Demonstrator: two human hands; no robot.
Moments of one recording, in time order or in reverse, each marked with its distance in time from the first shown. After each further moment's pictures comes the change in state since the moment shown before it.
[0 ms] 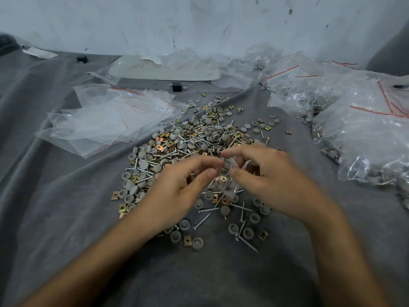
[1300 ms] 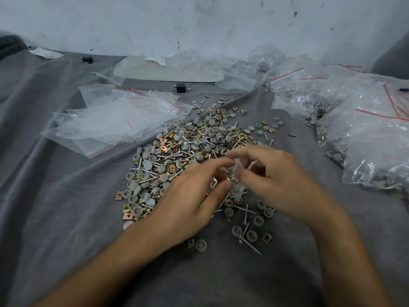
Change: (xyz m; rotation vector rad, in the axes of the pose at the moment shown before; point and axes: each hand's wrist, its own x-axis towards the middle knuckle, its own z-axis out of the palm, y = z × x) left_hand -0.006 0.006 0.015 0.353 0.005 0.115; right_hand 0.001 -0.001 0.001 0.001 0.029 -0.009
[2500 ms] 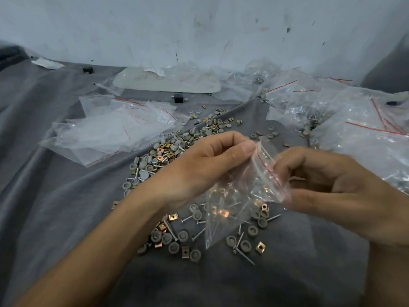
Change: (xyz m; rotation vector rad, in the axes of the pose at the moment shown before) left_hand 0.064 0.034 -0.030 -0.985 -0.256 -0.139; right_hand -0.032 -0.013 -0.072 0.539 -0.182 -0.178
